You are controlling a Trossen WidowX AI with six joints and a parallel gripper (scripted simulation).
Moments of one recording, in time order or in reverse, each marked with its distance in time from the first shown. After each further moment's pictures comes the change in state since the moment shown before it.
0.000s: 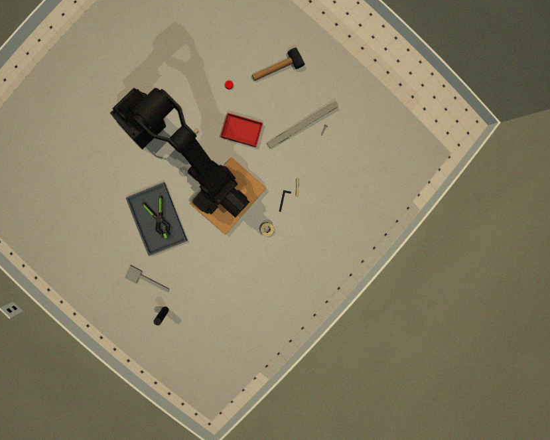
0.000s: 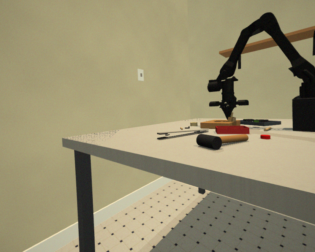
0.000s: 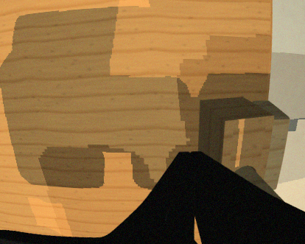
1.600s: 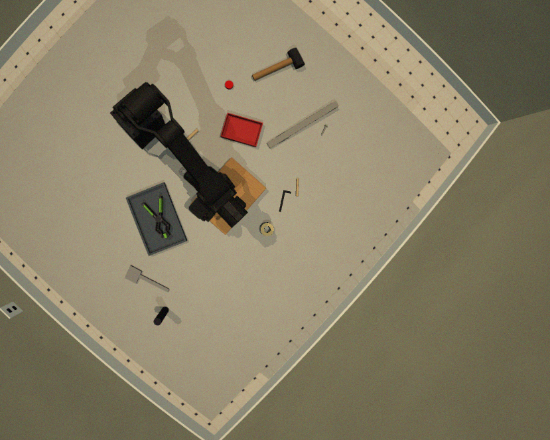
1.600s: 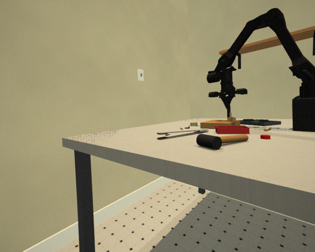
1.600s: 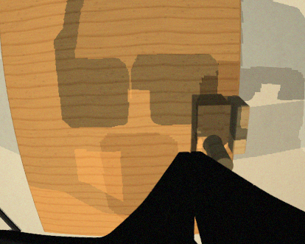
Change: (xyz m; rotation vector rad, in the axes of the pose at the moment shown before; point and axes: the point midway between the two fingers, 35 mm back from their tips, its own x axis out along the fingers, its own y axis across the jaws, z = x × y) arm -0.056 0.008 0.015 0.004 0.001 -0.024
